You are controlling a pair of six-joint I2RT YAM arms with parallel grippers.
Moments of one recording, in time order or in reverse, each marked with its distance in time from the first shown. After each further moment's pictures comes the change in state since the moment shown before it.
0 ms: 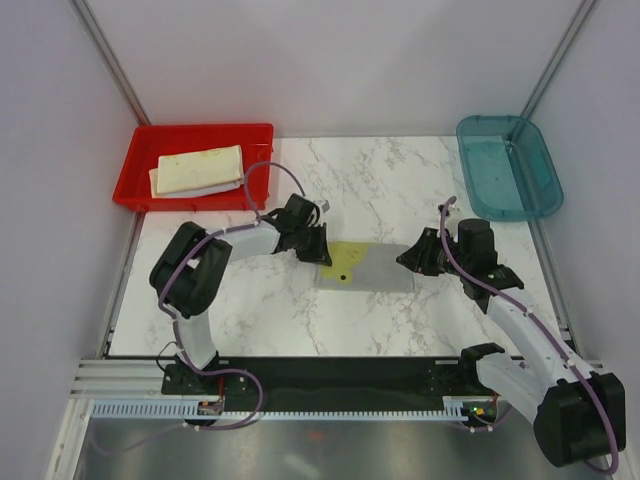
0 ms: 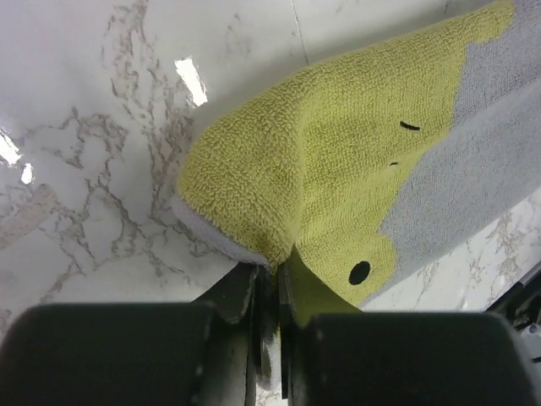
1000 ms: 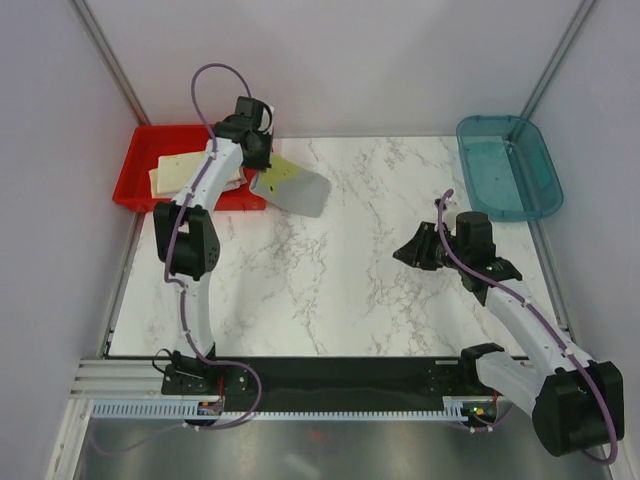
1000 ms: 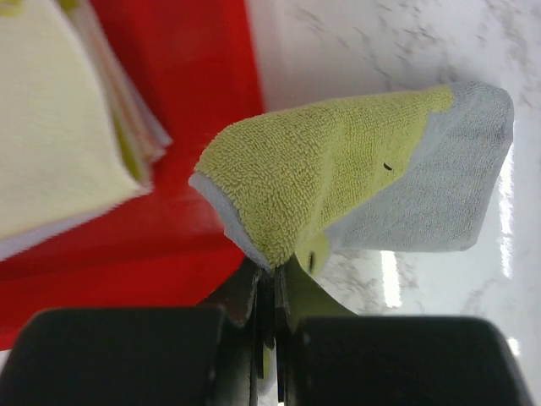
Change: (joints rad) left arm 0.306 0.289 0.992 -0.673 -0.400 0.375; right arm 0.000 0.042 0.051 0.005 -0.030 -0.006
